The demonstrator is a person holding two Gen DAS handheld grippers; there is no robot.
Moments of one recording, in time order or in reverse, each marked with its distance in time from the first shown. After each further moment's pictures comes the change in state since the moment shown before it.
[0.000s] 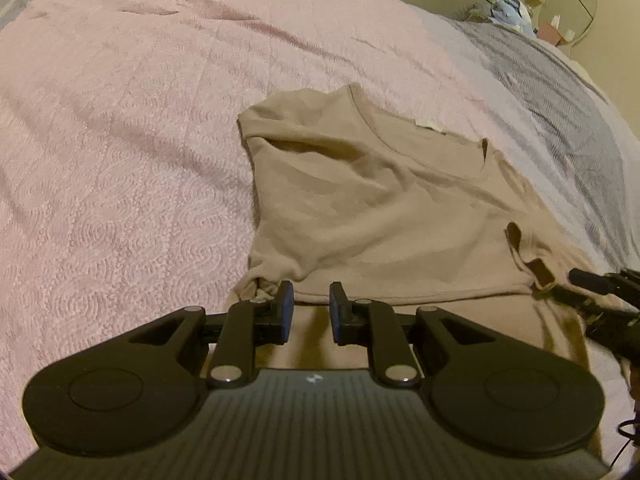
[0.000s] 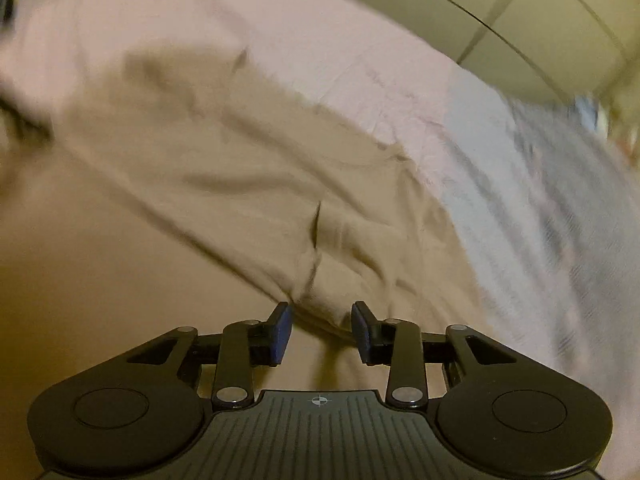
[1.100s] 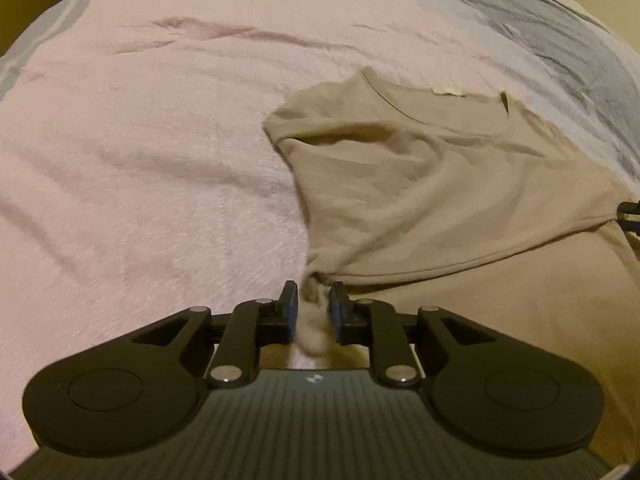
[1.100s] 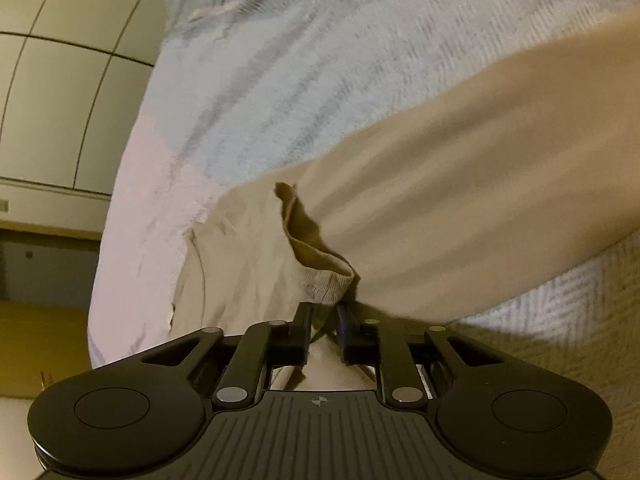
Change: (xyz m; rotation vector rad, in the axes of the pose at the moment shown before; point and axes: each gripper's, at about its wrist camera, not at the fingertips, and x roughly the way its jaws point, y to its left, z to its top) left arm -0.004 0.007 -0.003 0.218 0.007 0.148; right arm 0.032 -0.178 -0.071 1.479 0.054 0.259
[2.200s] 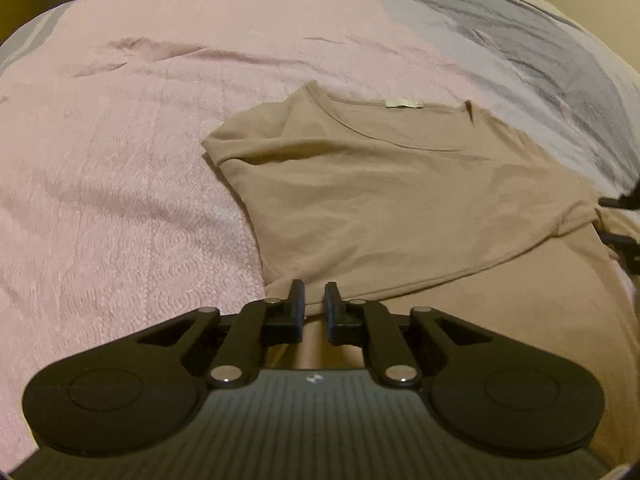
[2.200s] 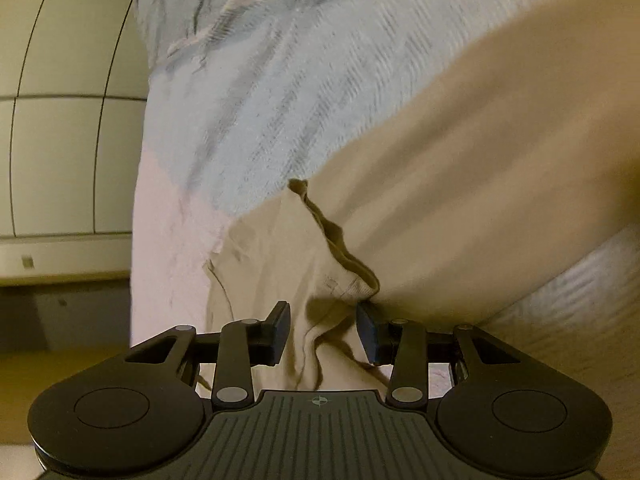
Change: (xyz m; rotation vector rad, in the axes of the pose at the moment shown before) left arm 0.012 -0.040 0.009 0.049 -0.038 -0.081; right arm 0.000 -0.013 0.018 0.177 0.006 0.060
